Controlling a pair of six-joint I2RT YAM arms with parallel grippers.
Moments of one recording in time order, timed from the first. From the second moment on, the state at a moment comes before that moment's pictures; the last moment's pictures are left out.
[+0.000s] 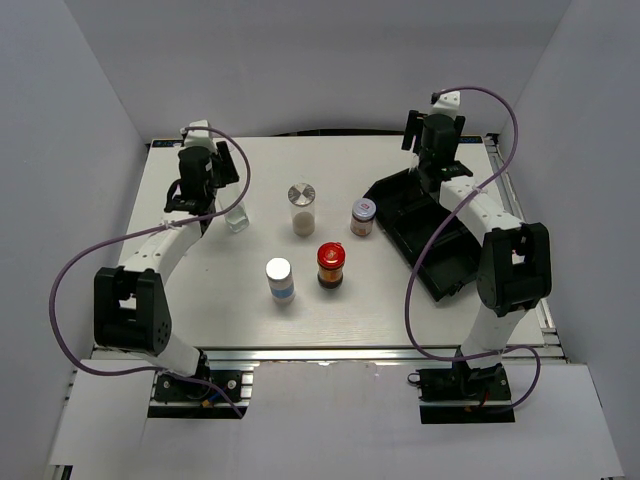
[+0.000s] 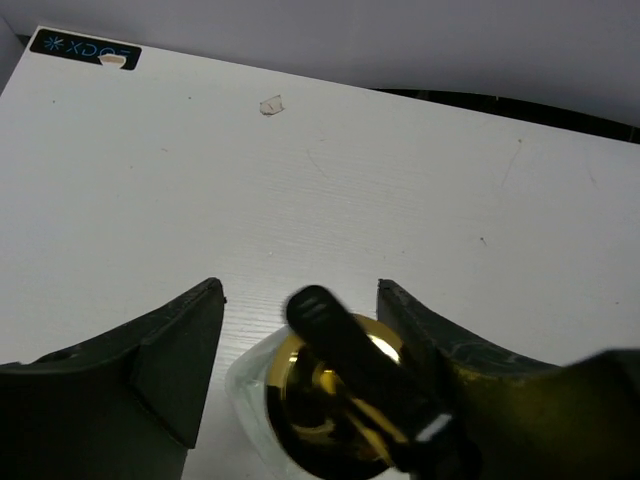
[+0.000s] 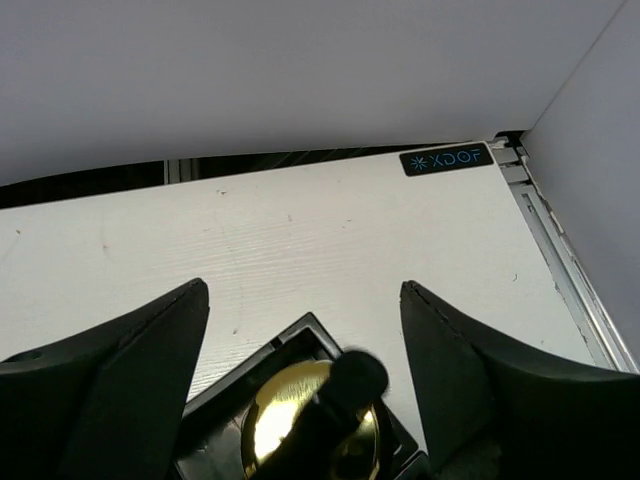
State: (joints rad) left arm -0.13 1.51 1.09 0.15 -0.20 -0.19; right arm 0.26 1.80 1.43 0.16 0.41 0.07
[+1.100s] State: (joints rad) left arm -0.19 1.53 1.48 -0.04 0.10 -0.08; right arm 0.26 1.26 1.29 0.10 -0.43 -0.19
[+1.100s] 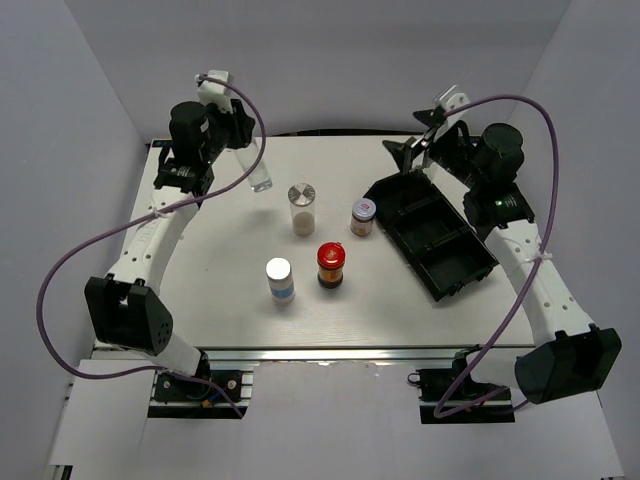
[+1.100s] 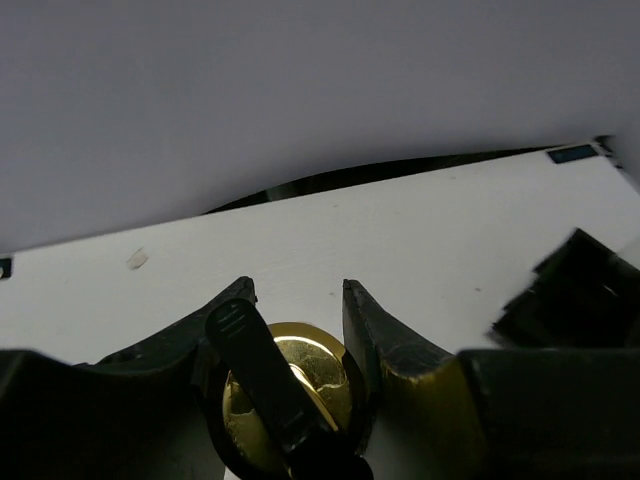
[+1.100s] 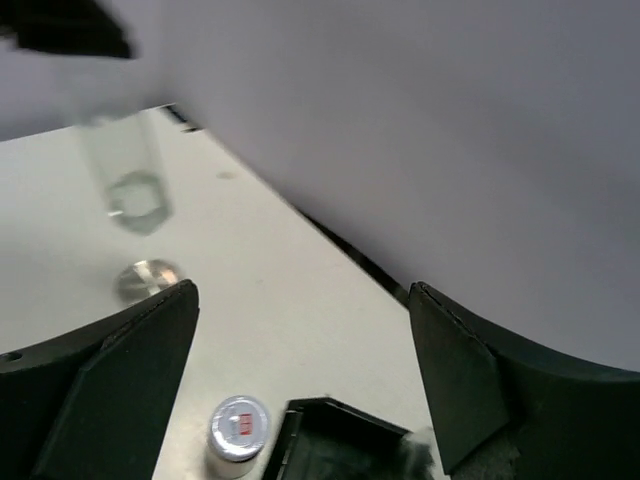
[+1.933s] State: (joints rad) left arm -0.34 1.43 1.60 0.00 0.55 -0.20; right arm 0.58 1.65 1.57 0.05 -0.88 -0.18
